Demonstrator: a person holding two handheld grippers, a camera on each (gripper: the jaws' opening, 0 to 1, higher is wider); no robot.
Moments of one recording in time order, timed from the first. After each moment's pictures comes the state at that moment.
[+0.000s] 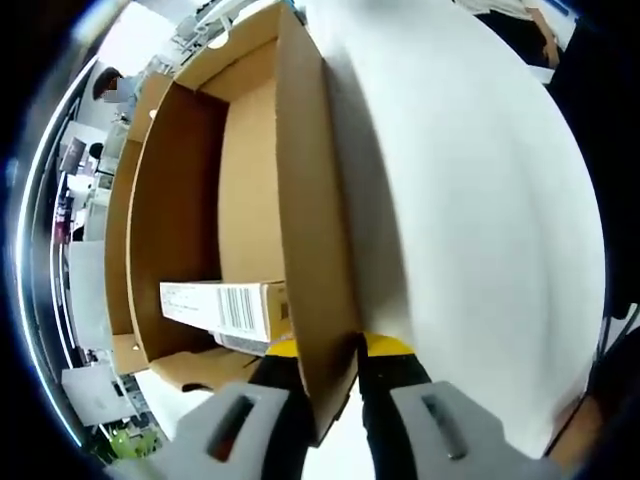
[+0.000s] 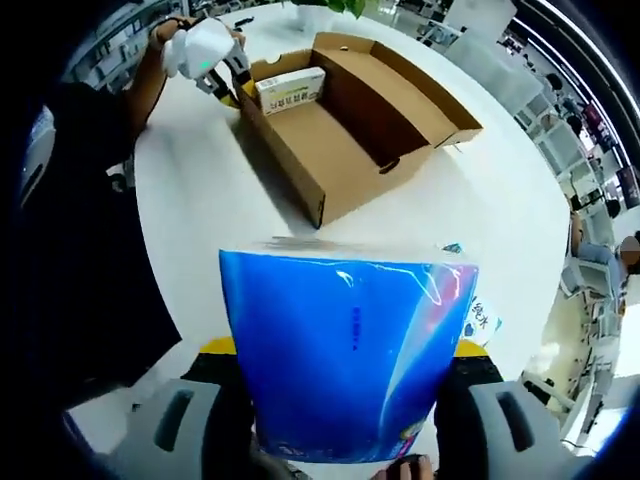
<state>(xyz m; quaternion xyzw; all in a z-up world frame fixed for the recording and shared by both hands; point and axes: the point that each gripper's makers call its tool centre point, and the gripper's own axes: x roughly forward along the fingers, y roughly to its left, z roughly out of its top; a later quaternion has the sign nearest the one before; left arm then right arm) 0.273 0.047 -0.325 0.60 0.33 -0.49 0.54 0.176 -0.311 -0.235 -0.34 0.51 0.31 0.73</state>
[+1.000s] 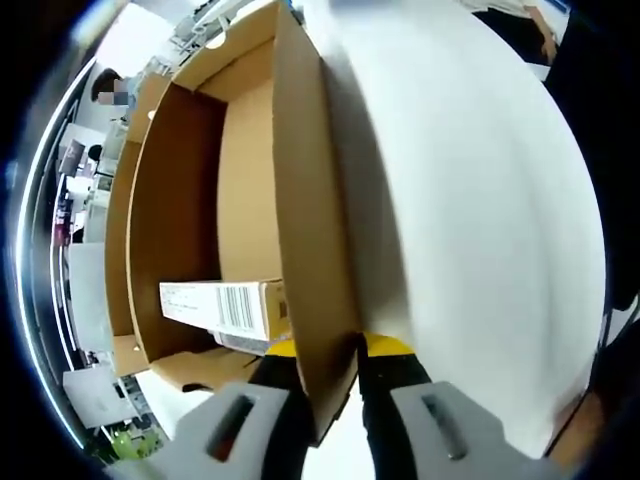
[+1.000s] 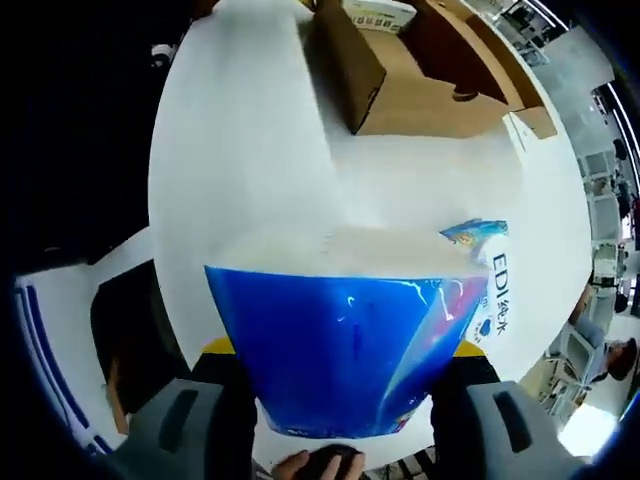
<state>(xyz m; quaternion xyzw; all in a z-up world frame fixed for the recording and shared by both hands) 0.272 0.047 -0.325 0.60 0.33 -0.49 0.54 0.167 -0.367 -0.291 -0.50 0.51 0.39 0.58</state>
